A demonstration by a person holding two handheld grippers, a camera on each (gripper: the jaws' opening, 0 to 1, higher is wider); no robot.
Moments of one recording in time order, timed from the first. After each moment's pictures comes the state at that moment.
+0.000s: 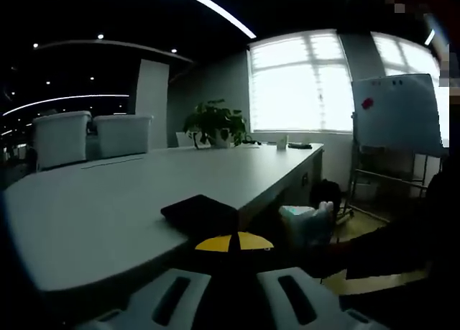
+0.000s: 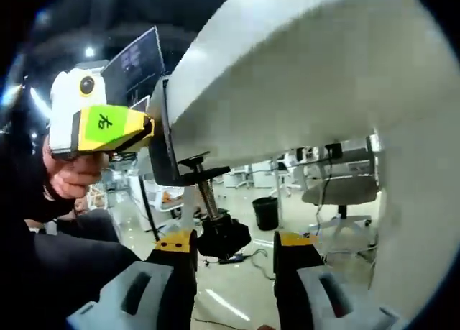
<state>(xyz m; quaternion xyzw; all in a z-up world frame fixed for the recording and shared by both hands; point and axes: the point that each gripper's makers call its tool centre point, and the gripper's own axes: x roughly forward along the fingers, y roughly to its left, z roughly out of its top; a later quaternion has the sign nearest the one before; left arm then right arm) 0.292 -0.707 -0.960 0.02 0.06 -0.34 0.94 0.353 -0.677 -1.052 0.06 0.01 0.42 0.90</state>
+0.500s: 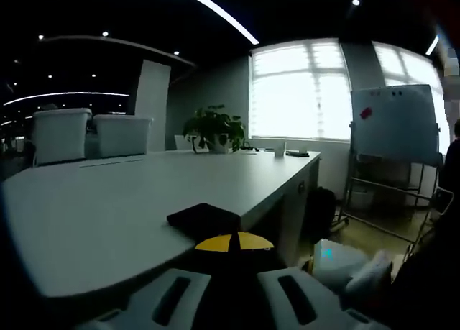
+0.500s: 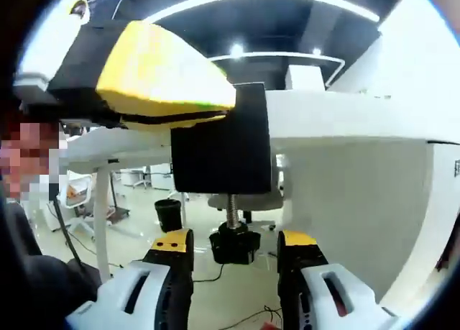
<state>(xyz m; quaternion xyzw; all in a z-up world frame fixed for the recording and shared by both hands) 0.291 -0.702 -0.952 0.00 0.05 -0.36 0.93 0.335 -0.689 -1.053 0.00 0.02 0.15 0.99</state>
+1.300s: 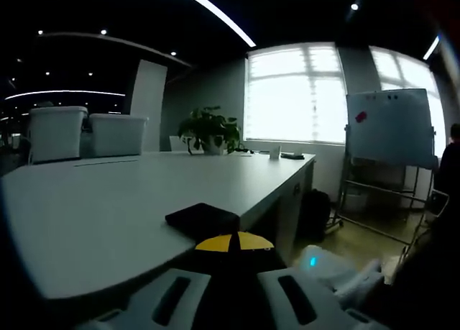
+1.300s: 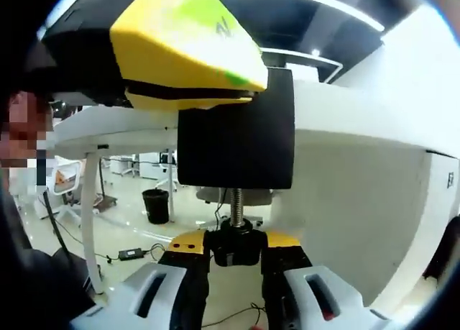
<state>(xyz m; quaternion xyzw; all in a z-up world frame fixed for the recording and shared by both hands) 0.298 -0.698 -0.954 -0.01 0.05 -0.38 0.92 0.352 -0.685 -1.051 -0.03 0.03 0.16 0.99</state>
